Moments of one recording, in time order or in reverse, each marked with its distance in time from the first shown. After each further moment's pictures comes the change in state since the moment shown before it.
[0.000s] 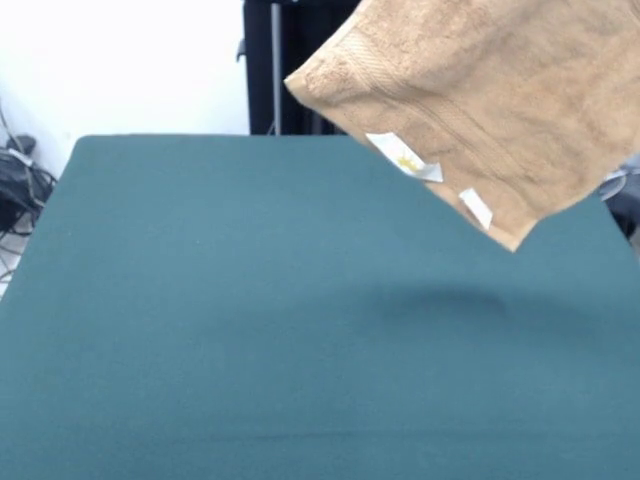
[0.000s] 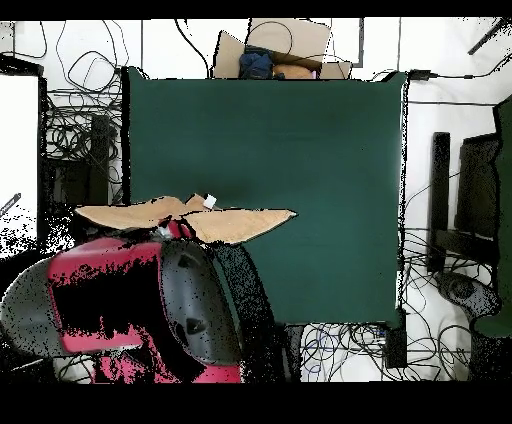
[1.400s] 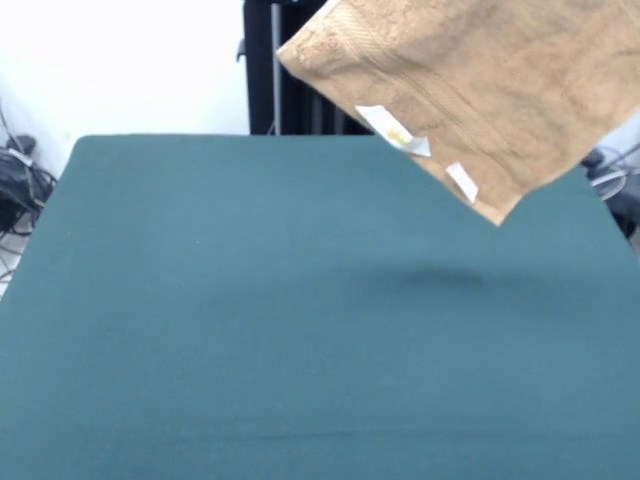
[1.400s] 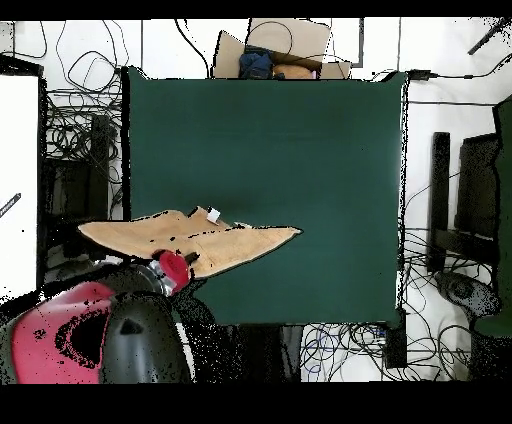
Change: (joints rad) arm 0.151 -0.053 -0.111 0.037 -0.130 -0.006 0.003
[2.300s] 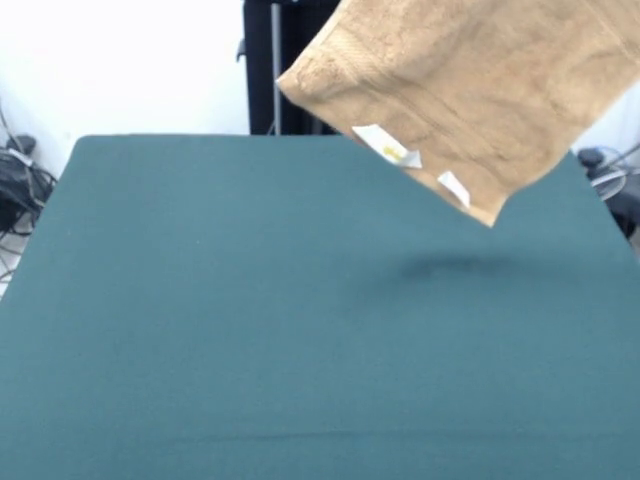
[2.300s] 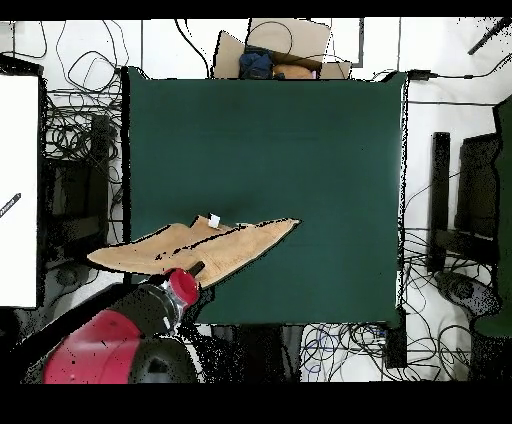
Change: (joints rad) arm 0.049 -0.042 -0.077 0.133 -0.012 -0.211 0.082
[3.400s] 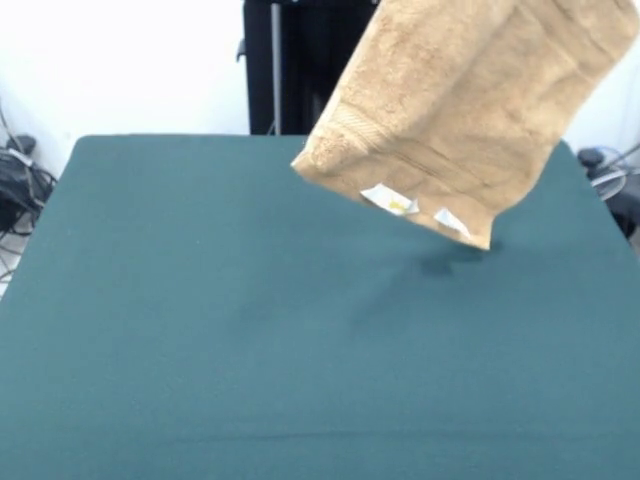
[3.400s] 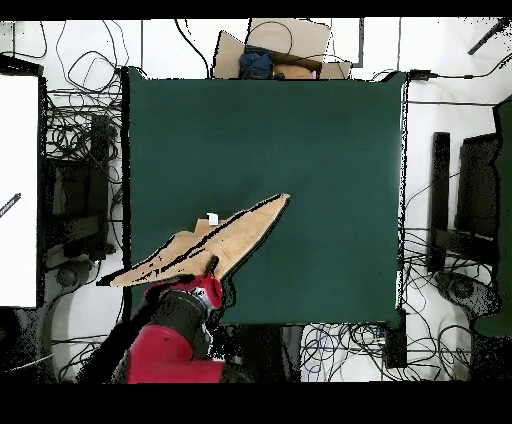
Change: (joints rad) arm -0.074 -0.020 -0.064 0.252 0.092 -0.491 0.132
